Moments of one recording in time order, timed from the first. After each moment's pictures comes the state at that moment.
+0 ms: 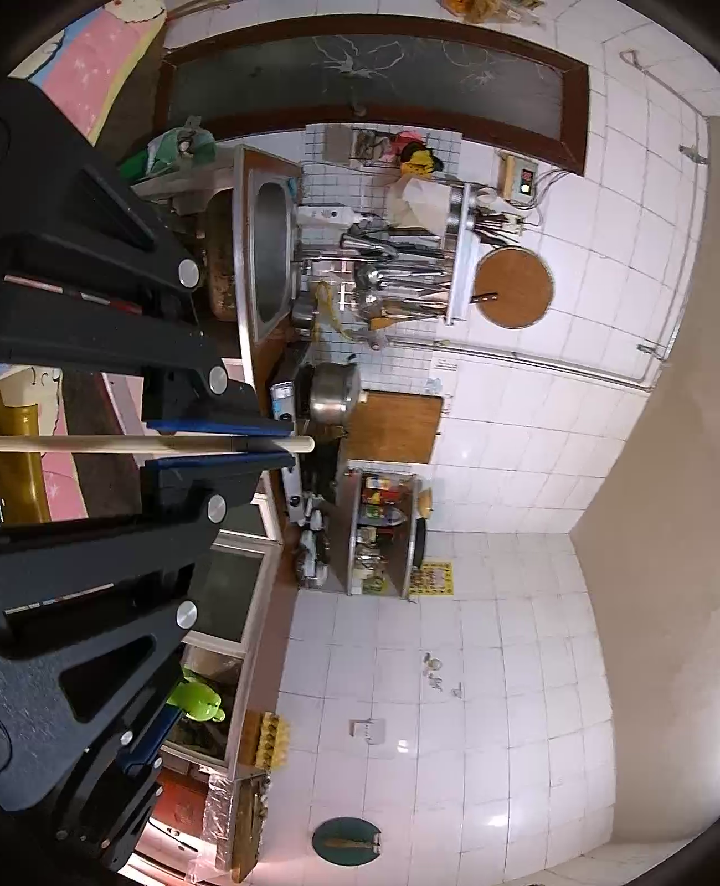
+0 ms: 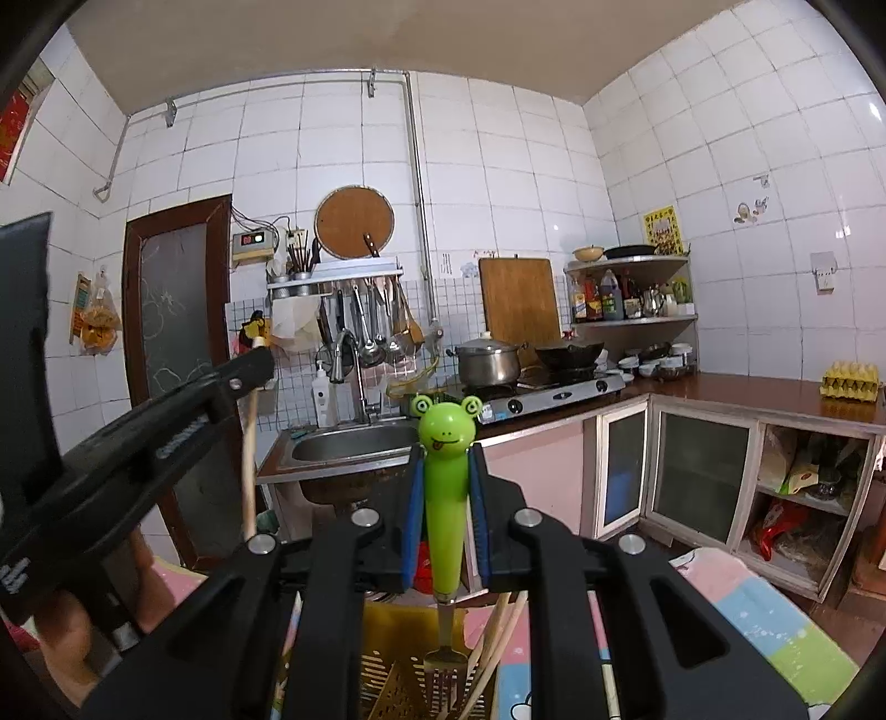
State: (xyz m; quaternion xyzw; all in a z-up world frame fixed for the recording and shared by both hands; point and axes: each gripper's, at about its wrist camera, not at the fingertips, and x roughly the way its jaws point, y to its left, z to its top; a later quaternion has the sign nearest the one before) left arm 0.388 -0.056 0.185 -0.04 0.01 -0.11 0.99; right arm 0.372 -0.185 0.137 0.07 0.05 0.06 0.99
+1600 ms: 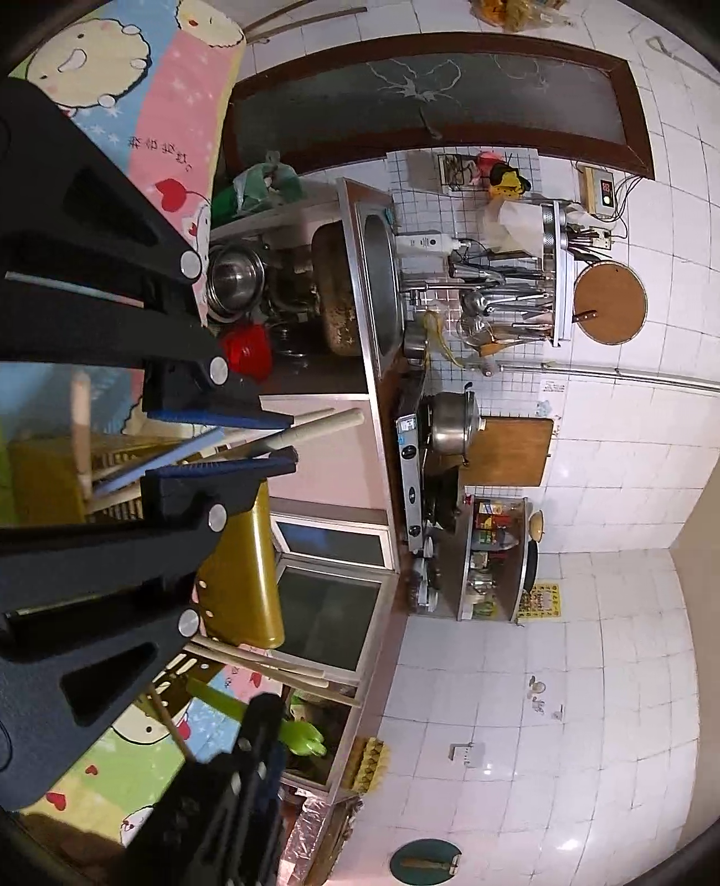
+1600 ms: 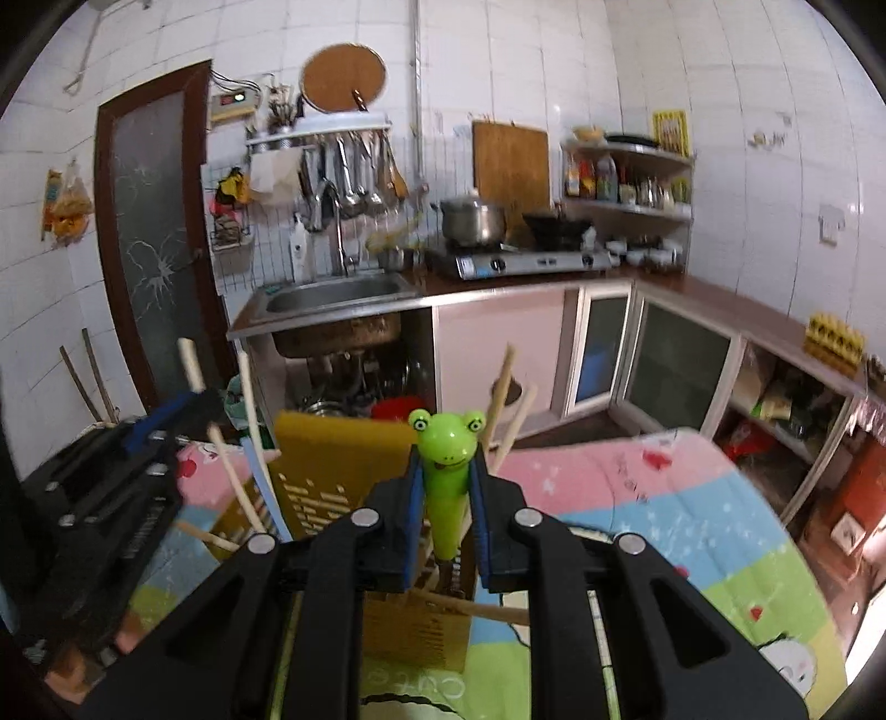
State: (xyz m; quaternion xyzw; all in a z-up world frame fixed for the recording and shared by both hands) left arm 0.363 -0.024 0.090 0.00 0.15 -0.08 0.99; right arm 0.386 -0.175 0.080 0.03 0.24 0.03 0.97
